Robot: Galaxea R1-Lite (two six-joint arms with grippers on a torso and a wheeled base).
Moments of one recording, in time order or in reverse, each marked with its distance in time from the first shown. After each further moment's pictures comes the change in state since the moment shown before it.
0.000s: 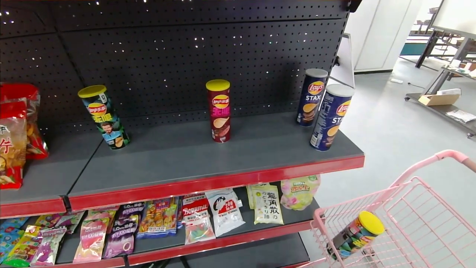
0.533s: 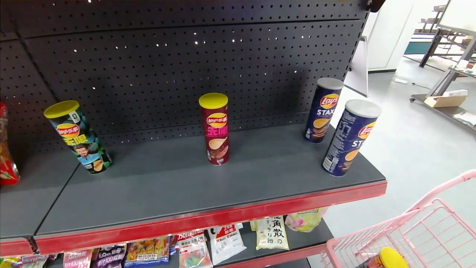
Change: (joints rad) left arm 0.000 0.000 0.000 0.000 0.000 0.000; right arm 0.001 -0.046 0.025 -0.002 0.027 0.000
